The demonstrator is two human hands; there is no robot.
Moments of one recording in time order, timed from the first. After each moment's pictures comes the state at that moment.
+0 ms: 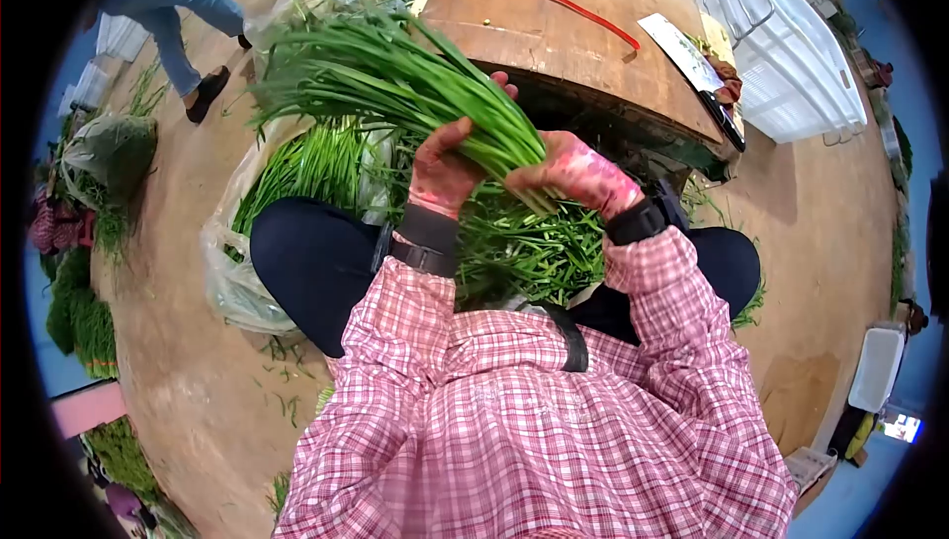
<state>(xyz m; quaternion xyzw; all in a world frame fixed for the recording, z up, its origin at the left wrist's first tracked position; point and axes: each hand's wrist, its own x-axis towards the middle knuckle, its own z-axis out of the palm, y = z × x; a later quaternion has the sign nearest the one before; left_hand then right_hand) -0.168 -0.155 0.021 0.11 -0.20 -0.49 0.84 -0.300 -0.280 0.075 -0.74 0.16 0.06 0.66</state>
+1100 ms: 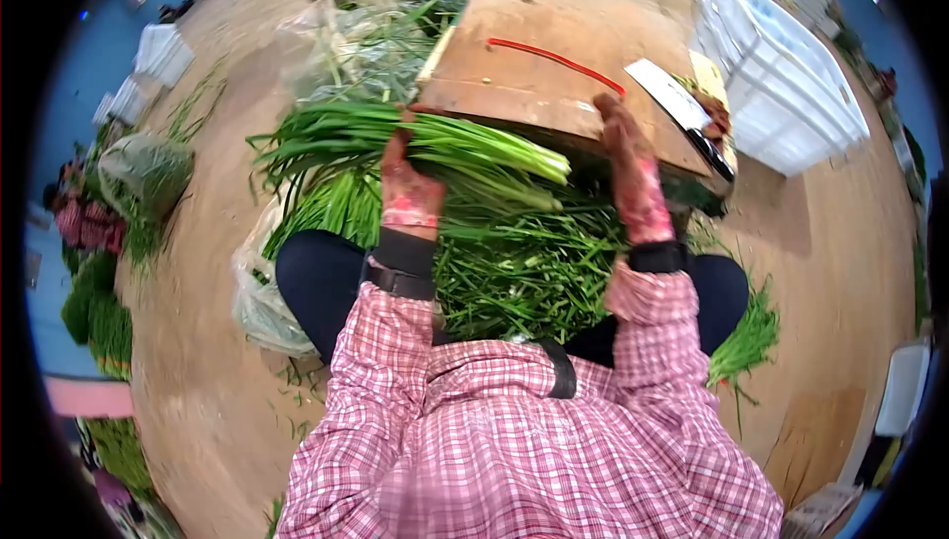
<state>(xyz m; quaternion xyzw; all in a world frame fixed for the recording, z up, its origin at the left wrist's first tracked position) -0.132 -0.148 0.053 0.17 -0.08 -0.31 0.93 -0.323 -0.330 0.085 -0.62 0.16 -0.34 0.69</state>
